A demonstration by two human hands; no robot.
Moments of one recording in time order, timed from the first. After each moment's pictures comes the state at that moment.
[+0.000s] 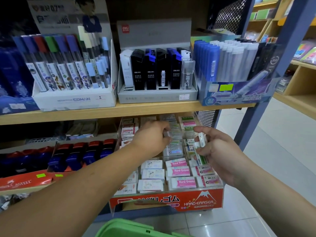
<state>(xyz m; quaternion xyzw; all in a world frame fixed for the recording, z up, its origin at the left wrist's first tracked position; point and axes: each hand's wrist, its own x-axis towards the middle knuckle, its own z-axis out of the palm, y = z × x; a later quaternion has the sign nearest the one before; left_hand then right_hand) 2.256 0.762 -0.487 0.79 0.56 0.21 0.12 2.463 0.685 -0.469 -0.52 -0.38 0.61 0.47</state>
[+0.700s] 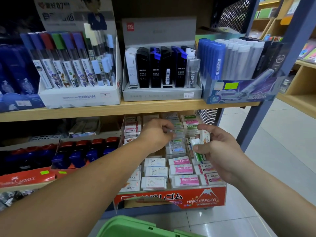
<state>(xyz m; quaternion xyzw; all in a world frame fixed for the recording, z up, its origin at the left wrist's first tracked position) 2.263 0.772 -0.494 0.68 0.58 0.31 0.31 2.450 0.686 -0.475 -0.53 -0.39 0.56 0.51</state>
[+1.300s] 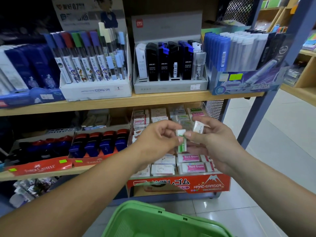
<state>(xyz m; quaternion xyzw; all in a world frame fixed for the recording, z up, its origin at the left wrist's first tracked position) 2.237 0.677 -0.460 0.62 0.49 0.35 0.50 2.422 0.674 -0.474 -0.49 -0.41 0.57 0.52</state>
